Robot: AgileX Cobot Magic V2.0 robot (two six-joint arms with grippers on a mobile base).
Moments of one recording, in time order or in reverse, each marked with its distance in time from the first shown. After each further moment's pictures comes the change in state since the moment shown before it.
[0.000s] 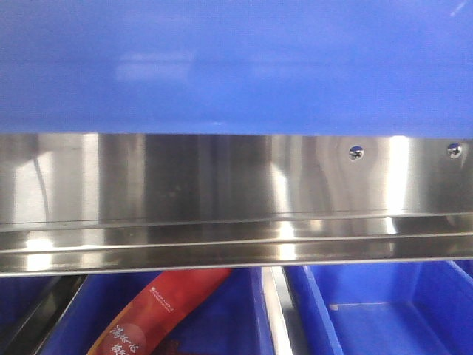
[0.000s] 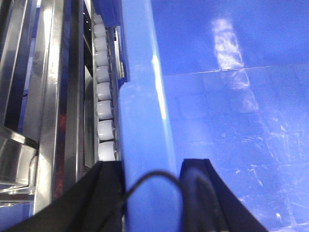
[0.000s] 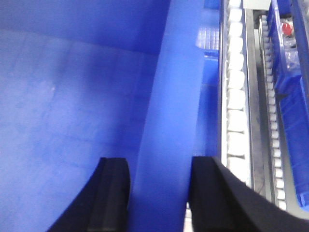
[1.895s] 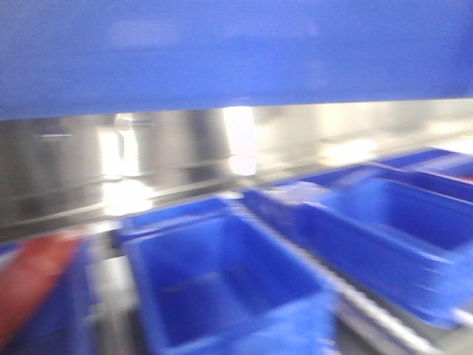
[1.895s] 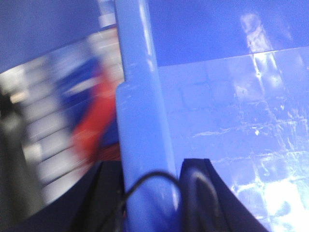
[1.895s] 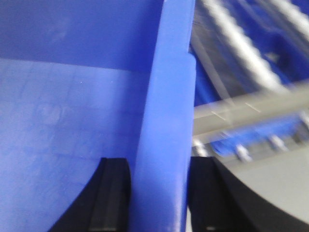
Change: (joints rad) left arm 0.000 0.000 0.000 0.020 -0.015 -0.009; right arm 0.000 0.000 0.003 0.000 -0.157 0.000
